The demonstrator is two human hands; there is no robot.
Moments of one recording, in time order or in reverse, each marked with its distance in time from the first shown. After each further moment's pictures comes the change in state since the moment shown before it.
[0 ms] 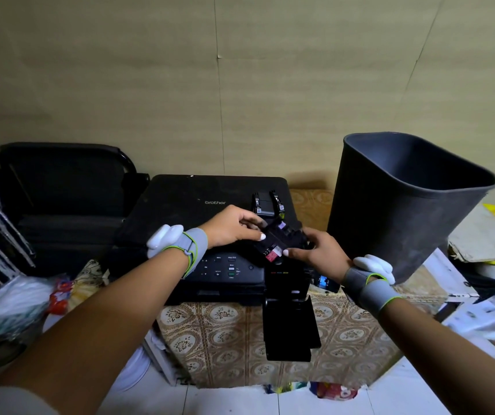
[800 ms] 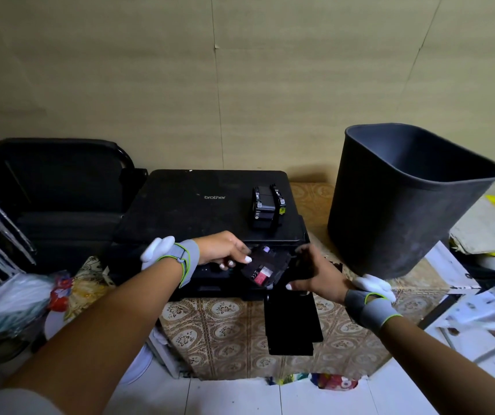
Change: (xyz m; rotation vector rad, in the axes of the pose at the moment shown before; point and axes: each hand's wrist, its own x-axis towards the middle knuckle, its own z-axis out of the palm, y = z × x) left_hand -0.011 -0.039 0.011 -0.147 -0.284 -0.365; right_hand -0.020 0.044 0.023 0.092 -0.133 0.120
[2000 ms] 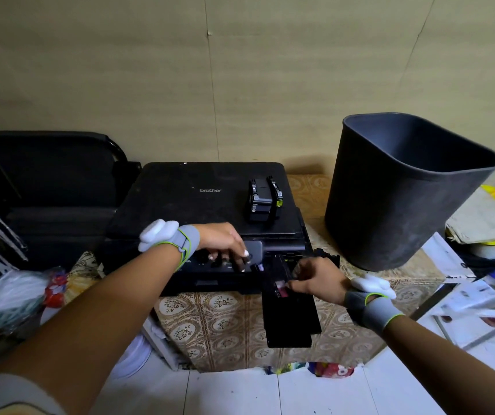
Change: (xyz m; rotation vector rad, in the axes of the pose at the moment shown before) left_hand -0.005 0.018 -0.005 0.305 -0.076 -0.050; right_hand -0.007 0.003 0.003 -0.330 -0.023 0.051
